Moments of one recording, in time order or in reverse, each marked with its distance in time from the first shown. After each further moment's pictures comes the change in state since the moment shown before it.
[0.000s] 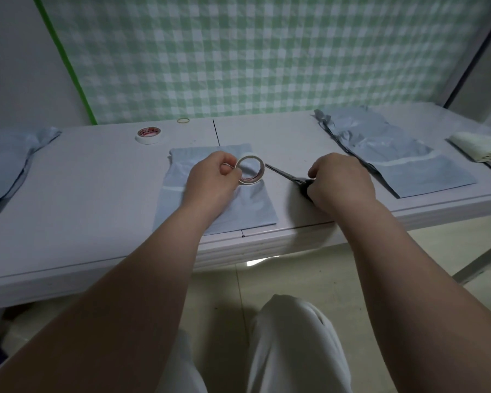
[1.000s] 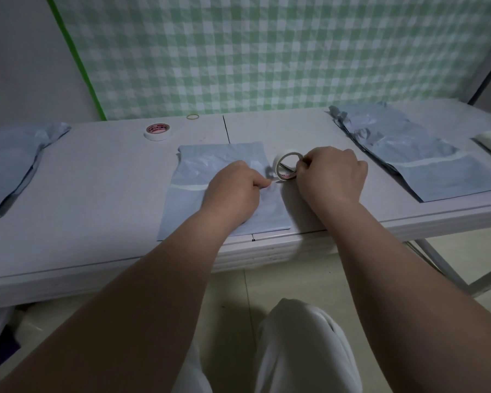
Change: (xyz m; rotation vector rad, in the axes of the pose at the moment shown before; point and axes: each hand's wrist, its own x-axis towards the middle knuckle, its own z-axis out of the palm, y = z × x) left_hand 0.002 -0.003 0.013 0.561 -0.162 0.255; right_hand 0.015 -0.025 0.030 -0.042 0.210 -0.068
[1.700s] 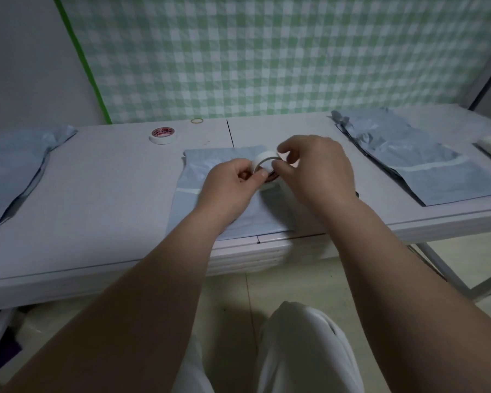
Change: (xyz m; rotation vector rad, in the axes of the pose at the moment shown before) left_hand -0.005 -0.006 -0.011 -0.531 0.122 -0.116; right_hand -0.009 -0.021 -0.025 0.287 0.057 -0.247
